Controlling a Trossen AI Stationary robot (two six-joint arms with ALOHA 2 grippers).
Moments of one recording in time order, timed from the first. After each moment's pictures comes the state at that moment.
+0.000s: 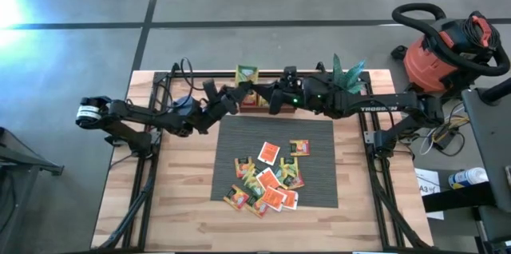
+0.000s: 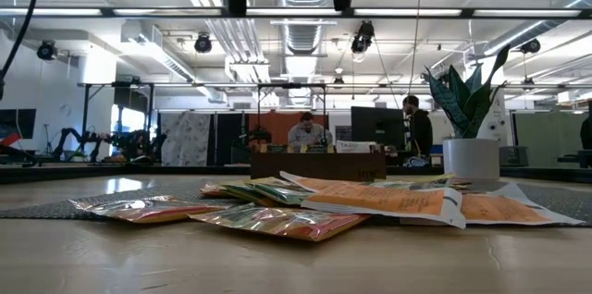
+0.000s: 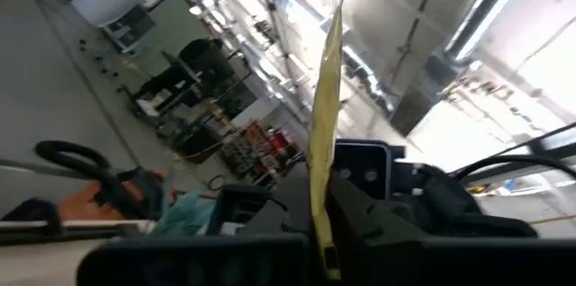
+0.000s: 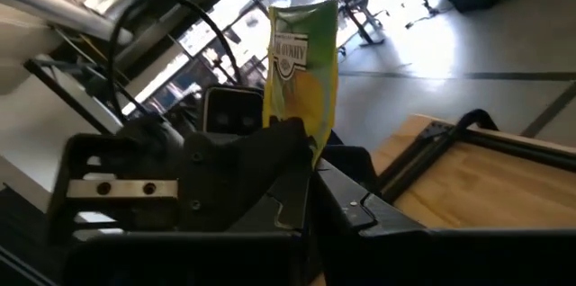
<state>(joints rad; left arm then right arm) 0.02 1.37 0.84 0.98 -0.55 -0.71 -0.13 1.49 1.17 0.36 0.13 0.73</state>
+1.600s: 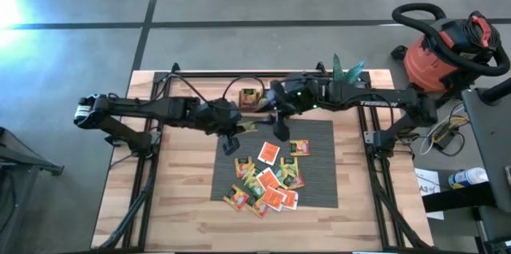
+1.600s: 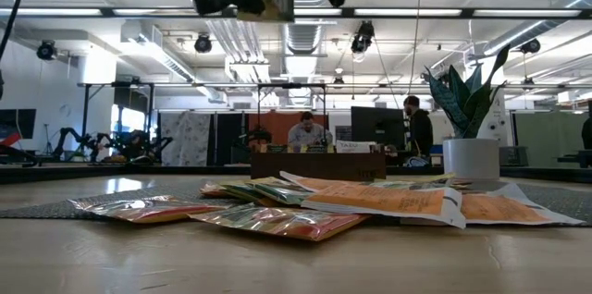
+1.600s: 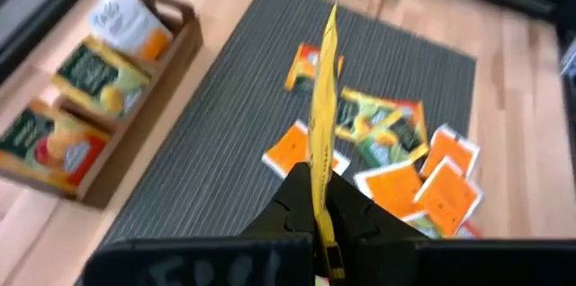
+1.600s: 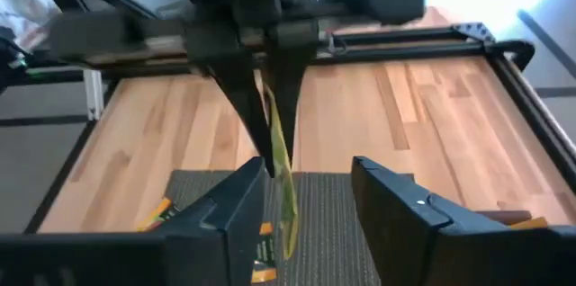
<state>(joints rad) -0.02 1.35 1.27 -0.63 -0.14 -0.33 -0.13 1.57 1.44 -0.37 -0.21 0.05</state>
